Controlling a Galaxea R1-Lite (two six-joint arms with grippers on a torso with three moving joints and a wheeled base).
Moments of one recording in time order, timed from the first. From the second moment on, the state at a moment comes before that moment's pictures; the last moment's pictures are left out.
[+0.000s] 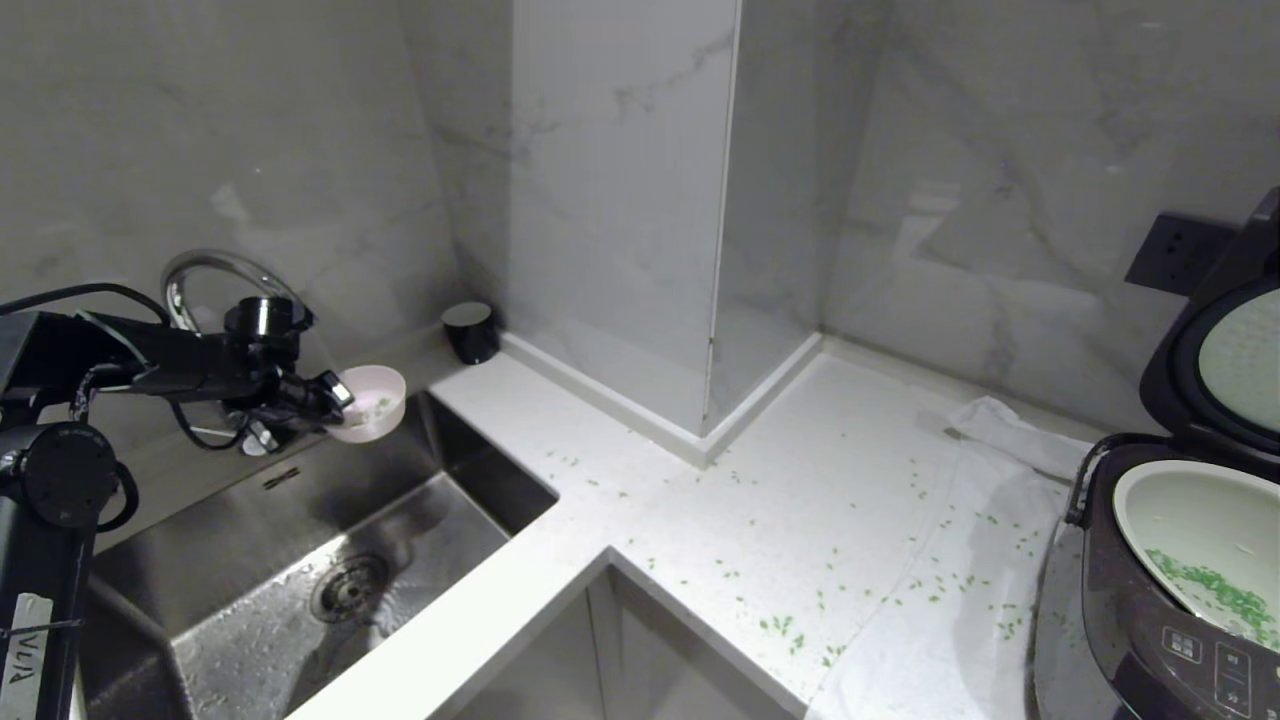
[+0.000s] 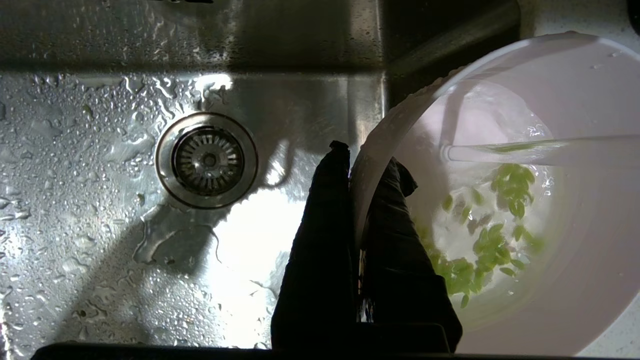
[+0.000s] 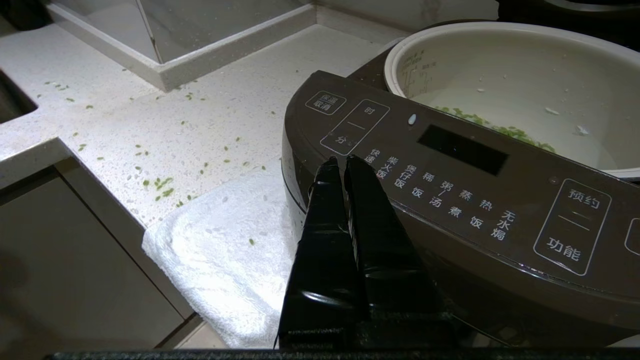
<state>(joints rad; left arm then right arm) 0.19 2.46 -1.90 0.23 0.07 -0.60 0.00 0.00 -0.04 0.10 -0.01 -0.01</state>
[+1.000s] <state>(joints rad) 0.19 2.44 -1.84 0.16 0.10 -0.61 0.00 0.00 -0.04 0.10 -0.01 -0.01</state>
